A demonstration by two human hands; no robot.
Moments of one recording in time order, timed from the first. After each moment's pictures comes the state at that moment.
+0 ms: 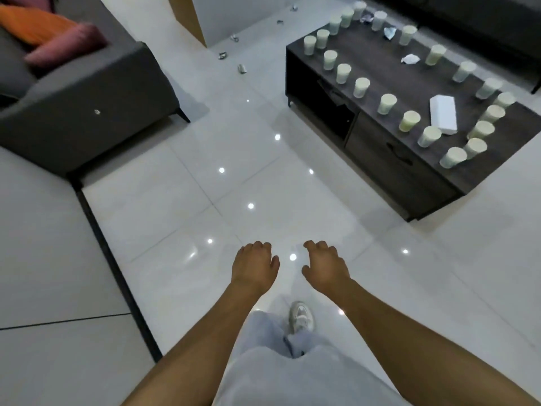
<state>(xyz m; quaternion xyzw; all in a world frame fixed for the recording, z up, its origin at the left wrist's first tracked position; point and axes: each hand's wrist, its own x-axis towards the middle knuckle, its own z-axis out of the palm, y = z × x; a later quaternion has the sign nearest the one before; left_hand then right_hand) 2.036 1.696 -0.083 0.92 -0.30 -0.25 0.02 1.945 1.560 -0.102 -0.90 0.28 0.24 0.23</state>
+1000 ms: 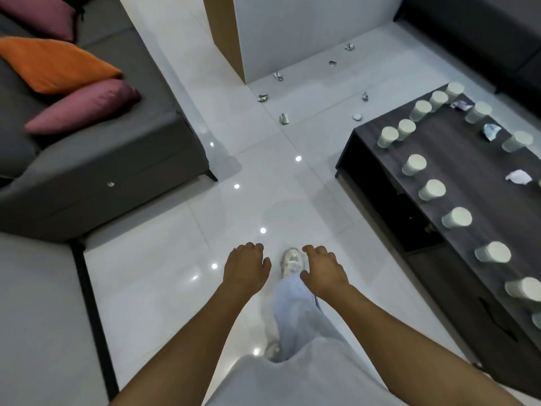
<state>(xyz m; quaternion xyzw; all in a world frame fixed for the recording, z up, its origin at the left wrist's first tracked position) 2.653 1.555 -0.104 0.93 -0.24 -0.26 0.05 2.569 1.400 -0.118 -0.90 0.24 0.26 0.24</state>
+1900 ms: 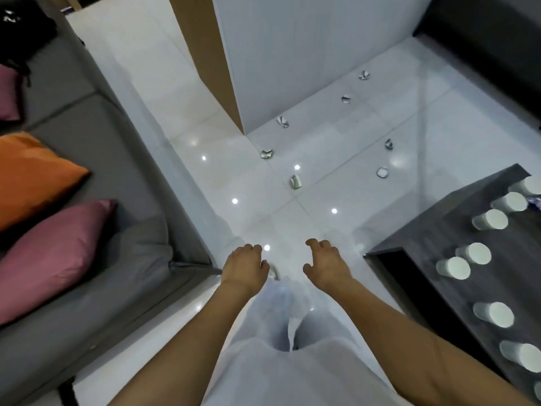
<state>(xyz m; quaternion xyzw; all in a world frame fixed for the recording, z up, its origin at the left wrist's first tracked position) 3.249 1.358 -0.125 0.92 -0.26 -0.29 0.03 3.156 1.197 -0.138 -0.88 0.29 0.27 0.27</state>
